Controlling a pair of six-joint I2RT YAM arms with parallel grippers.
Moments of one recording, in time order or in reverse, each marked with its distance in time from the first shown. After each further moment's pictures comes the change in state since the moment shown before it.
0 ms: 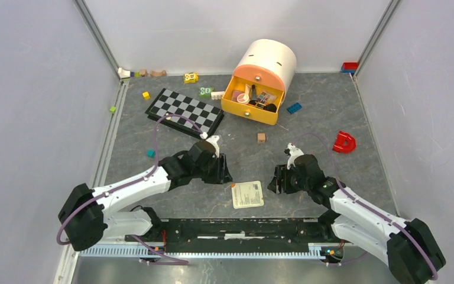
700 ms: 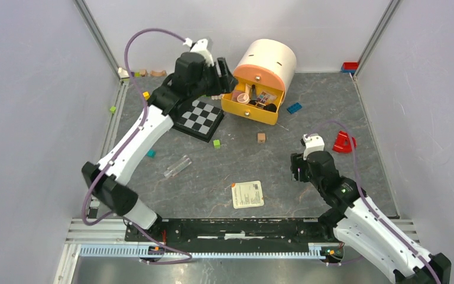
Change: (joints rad) left arm 0.253 0.465 1.085 -0.153 -0.118 0.245; right arm 0.000 -0.277 0.159 -0.296 0.499 -0.260
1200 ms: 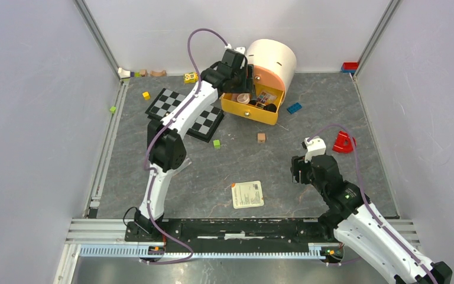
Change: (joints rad) left arm 0.002 0.632 0.467 -0.175 -0.008 0.069; right arm 0.000 -0.059 -0.020 0.007 -0.040 -0.025
